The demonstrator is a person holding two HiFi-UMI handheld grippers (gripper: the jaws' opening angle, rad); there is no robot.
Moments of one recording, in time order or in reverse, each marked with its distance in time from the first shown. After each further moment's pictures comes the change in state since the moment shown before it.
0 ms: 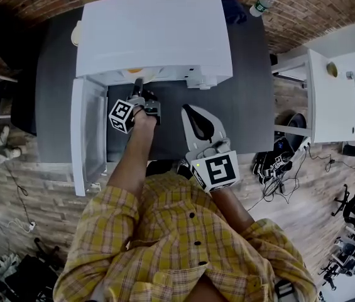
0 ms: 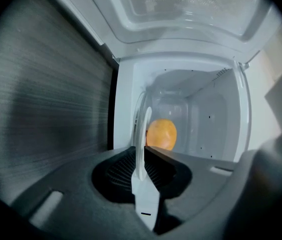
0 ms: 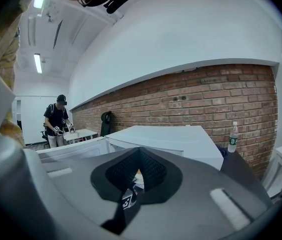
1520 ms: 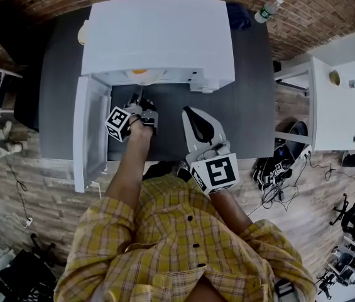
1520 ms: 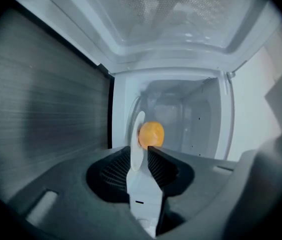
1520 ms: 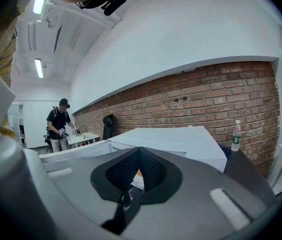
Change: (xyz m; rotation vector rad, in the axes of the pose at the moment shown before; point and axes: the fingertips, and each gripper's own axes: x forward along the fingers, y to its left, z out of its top) left arm -0.036 -0.016 0.003 0.002 0.037 0.014; right arm -0.001 0.004 0.008 0.020 -0.029 0.034
